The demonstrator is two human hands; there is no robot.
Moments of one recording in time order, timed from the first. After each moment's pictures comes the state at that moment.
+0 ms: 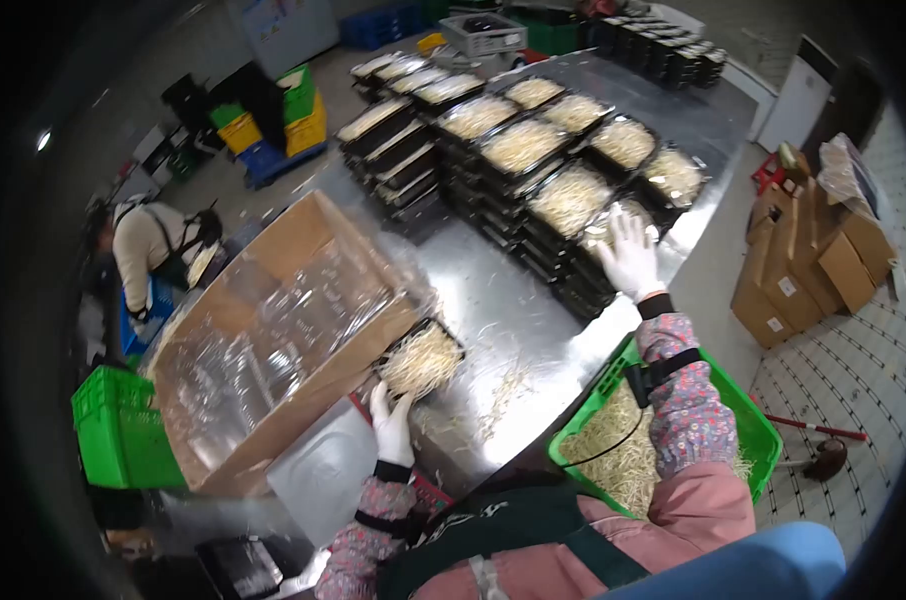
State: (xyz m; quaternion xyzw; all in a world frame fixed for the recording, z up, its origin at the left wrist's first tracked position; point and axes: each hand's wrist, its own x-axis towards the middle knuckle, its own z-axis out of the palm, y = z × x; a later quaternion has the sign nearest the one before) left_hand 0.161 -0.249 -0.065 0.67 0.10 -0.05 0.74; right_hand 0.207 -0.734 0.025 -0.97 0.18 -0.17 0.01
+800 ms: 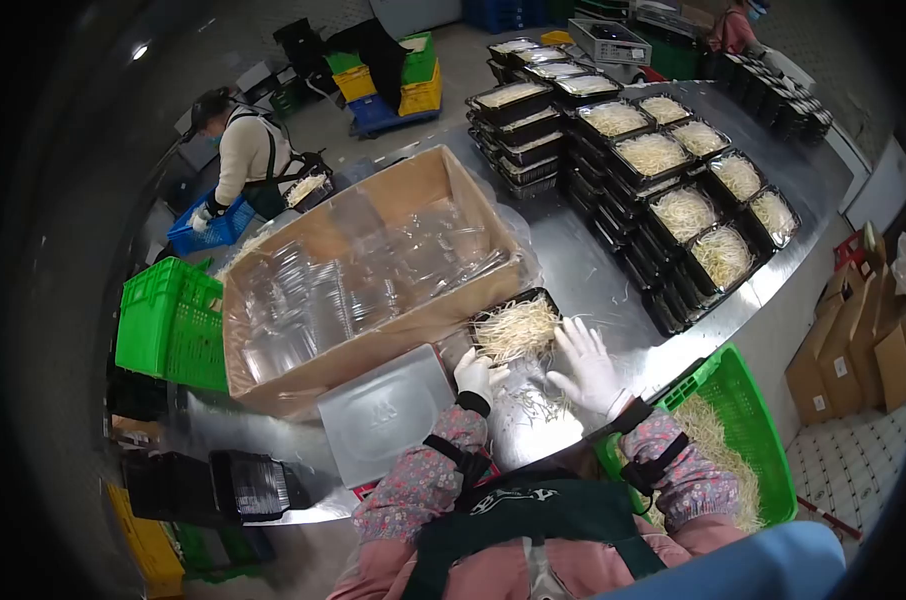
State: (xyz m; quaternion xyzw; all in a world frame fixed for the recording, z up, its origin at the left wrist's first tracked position) left_hand 0.180 -0.262 -0.078 0.49 0.30 -0.10 0.81; right_hand 0.129 -0.489 -0.002 -0.95 -0.20 -0.07 0.24
